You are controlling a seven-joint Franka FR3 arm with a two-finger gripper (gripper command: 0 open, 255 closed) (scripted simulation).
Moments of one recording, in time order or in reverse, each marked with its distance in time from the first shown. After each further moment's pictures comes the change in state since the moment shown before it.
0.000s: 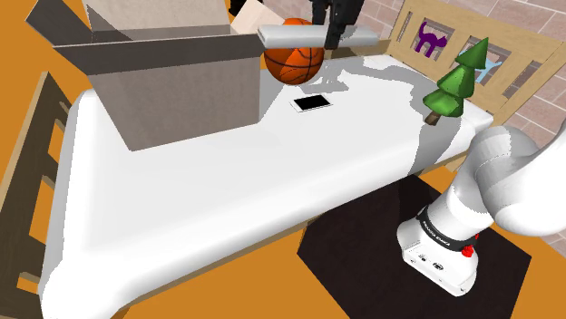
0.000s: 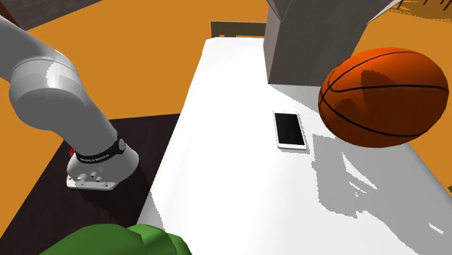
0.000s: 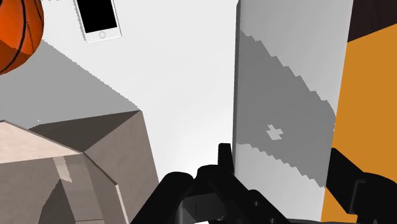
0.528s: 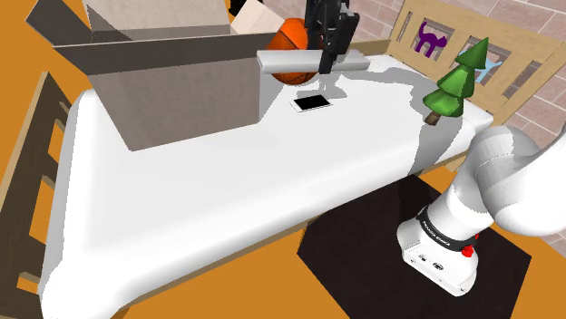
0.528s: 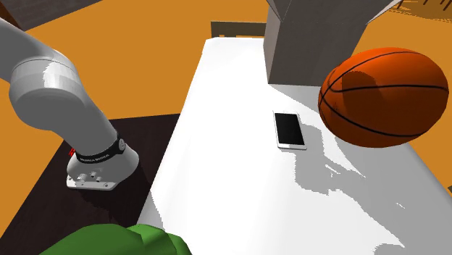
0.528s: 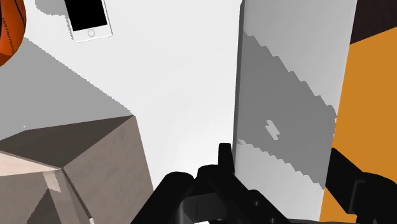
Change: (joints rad) arm 0.000 -0.029 0.000 -0.138 0.001 0.108 0.000
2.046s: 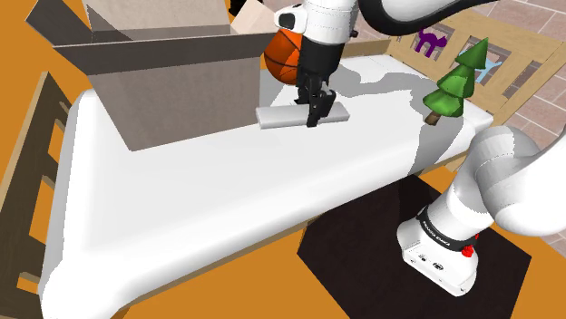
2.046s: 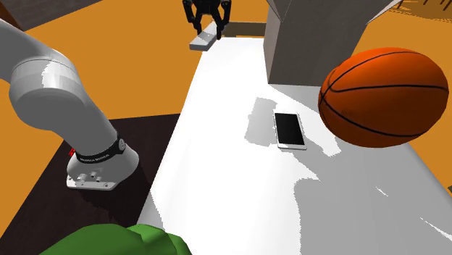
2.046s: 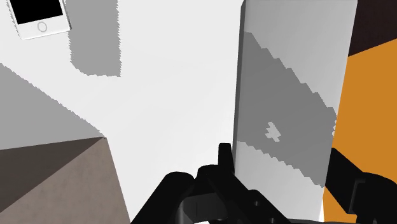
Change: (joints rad) arm 0.002 -0.013 0.003 -0.324 0.001 0.310 0.005
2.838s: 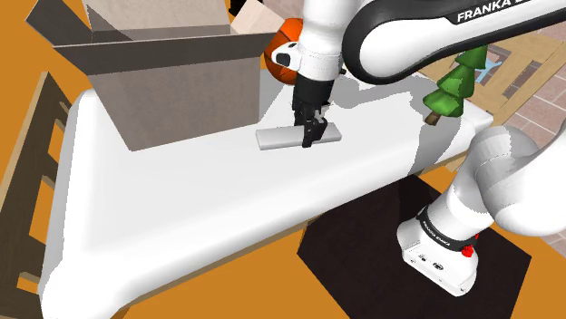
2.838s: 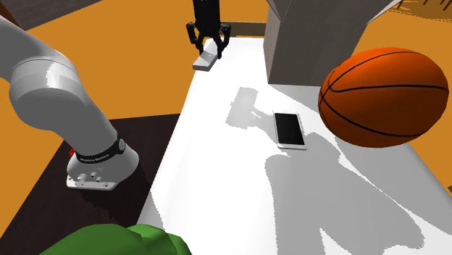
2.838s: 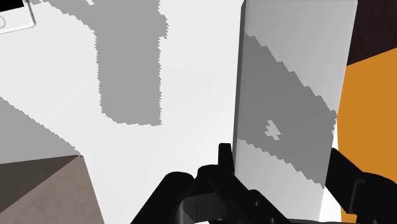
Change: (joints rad) arm 0.000 0.042 0.002 -0.128 -0.001 0.170 0.003
